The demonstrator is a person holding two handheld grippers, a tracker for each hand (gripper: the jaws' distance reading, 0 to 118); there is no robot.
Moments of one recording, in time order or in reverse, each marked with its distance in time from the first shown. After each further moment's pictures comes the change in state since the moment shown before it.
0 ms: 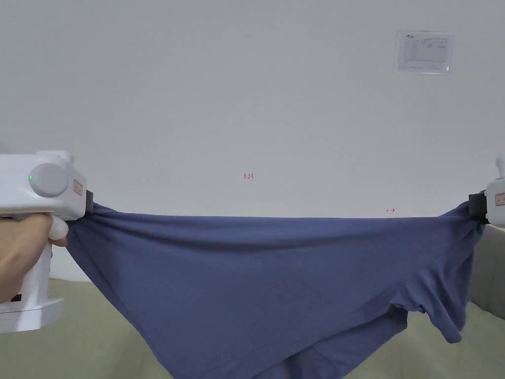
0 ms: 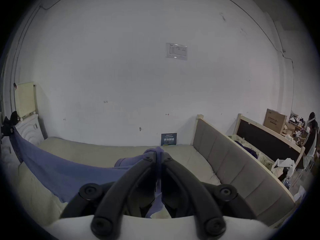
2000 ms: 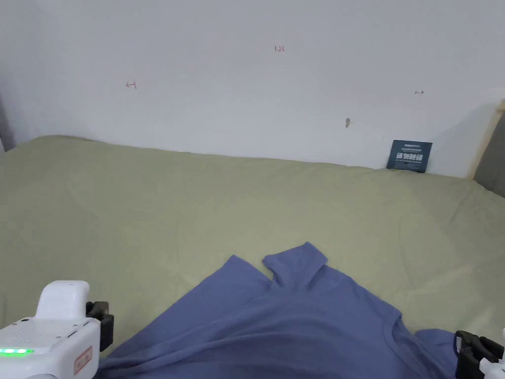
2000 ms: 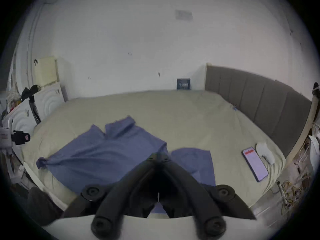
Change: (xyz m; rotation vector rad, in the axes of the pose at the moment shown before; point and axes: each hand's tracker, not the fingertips) left arm -0.066 -0.402 0.191 -0.133 -0.121 -0.049; right arm -0.032 -0.375 0.255 -0.121 0.117 -0.024
